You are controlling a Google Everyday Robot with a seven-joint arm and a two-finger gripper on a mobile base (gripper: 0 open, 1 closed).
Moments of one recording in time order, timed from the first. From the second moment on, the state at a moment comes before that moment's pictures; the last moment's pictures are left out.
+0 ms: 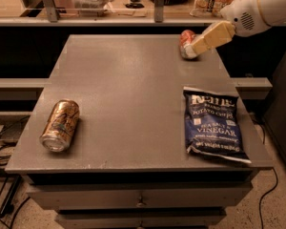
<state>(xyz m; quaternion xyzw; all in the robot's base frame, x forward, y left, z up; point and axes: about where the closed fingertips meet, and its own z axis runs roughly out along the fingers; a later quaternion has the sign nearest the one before) 0.638 -0.157 0.993 -0.44 0.78 0.12 0.43</state>
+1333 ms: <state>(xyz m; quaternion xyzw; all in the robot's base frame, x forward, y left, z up) 0.691 -0.146 0.967 -0.36 0.79 0.16 0.48</state>
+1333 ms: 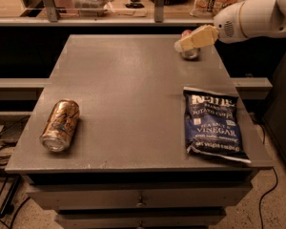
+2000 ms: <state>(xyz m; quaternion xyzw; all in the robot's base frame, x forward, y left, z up) 0.723 -0.151 0.947 -0.31 0.79 0.17 0.49</state>
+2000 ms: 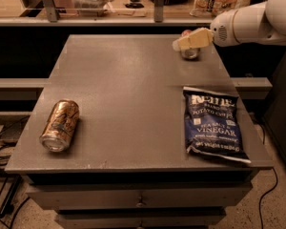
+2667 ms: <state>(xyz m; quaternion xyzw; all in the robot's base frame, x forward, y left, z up) 0.750 -0.153 0.923 -0.28 0.80 0.15 0.51</state>
